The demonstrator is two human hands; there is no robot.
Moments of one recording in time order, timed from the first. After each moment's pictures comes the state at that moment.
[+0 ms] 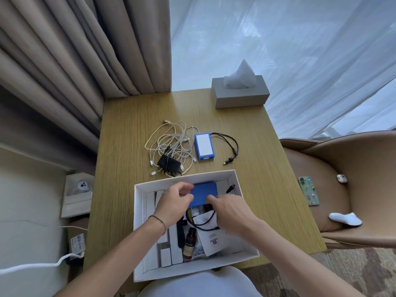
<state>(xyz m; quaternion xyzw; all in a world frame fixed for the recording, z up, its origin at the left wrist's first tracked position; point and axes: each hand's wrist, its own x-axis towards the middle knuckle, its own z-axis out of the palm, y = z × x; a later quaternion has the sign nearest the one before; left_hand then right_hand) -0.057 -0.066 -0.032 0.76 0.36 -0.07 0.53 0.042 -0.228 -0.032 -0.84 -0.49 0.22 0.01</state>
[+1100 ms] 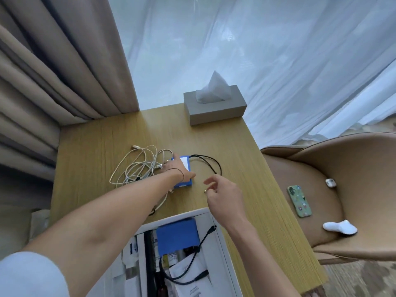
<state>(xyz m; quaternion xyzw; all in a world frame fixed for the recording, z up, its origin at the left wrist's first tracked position) 0.186 -0.014 -0.112 0.86 0.38 -0.25 0.21 0.142 -0.197 -0.018 -0.91 -0.12 0.19 0.34</state>
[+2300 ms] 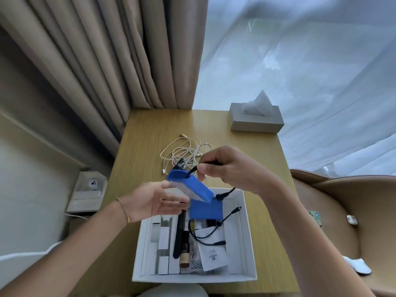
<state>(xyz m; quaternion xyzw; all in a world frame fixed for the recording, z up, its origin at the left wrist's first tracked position) -0.093 0.012 0.026 0.37 0.31 -0.15 0.86 0.093 -0.158 0.143 -0.68 -0.50 0.40 0.36</state>
